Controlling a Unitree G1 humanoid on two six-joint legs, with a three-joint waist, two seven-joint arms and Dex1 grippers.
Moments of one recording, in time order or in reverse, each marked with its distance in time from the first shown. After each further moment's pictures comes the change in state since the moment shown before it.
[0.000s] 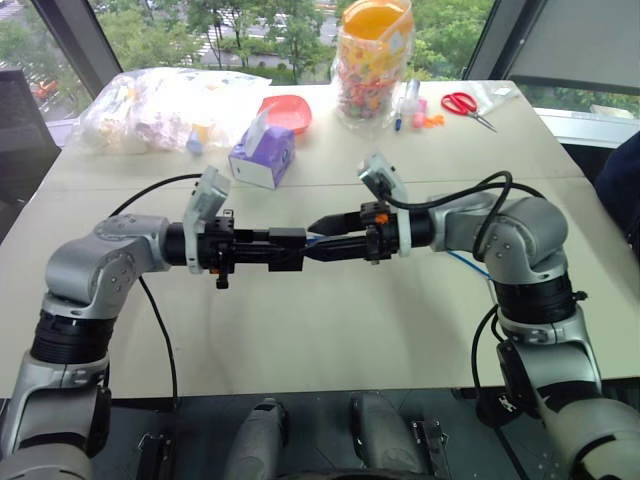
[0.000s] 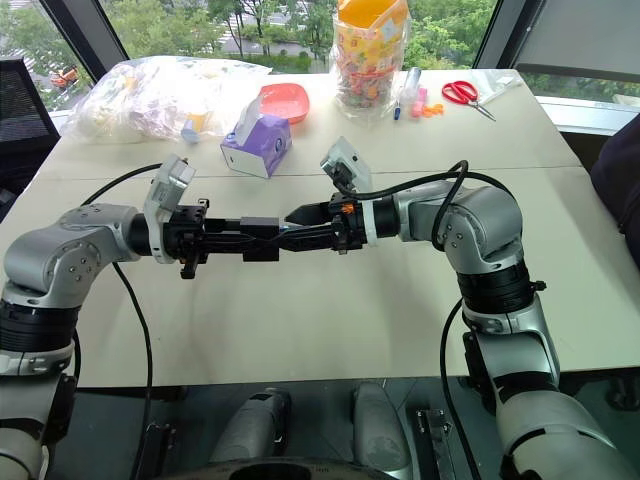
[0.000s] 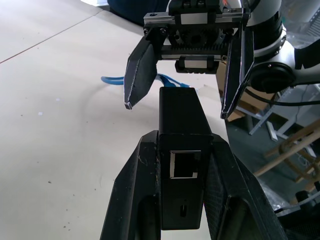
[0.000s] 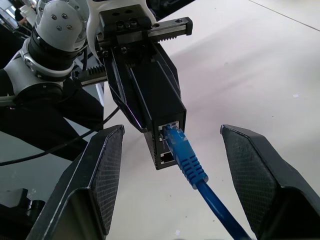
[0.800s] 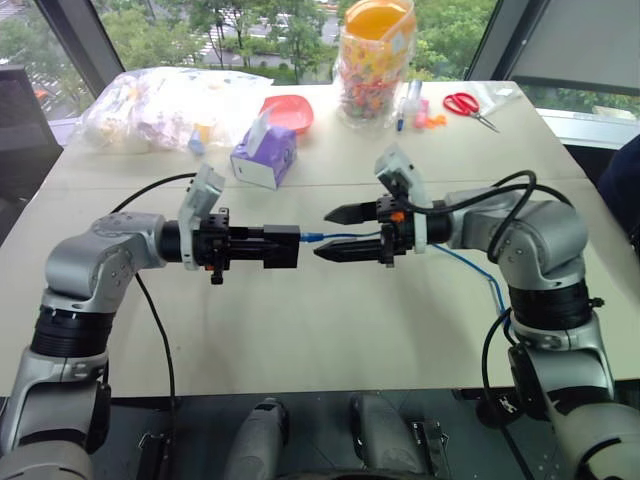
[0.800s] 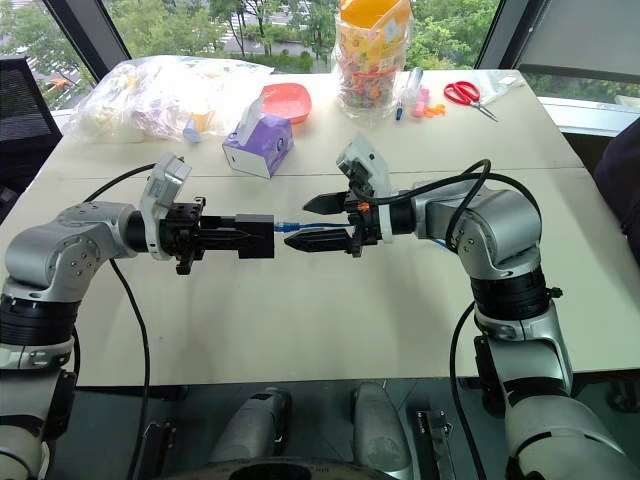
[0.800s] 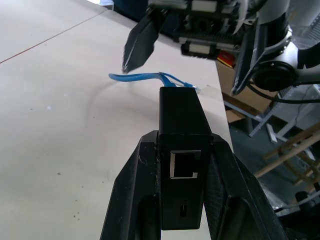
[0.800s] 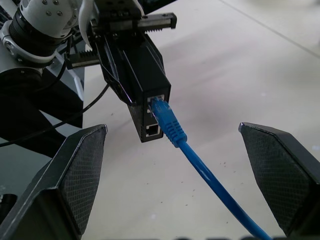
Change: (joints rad) left arm -0.023 0.005 -0.003 0.064 0.028 -0.023 -0.060; right arm 0.030 -0.045 -0.001 -0.038 -0.106 -0.050 0.062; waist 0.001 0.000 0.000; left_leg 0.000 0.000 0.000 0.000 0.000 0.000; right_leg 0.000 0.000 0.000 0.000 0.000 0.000
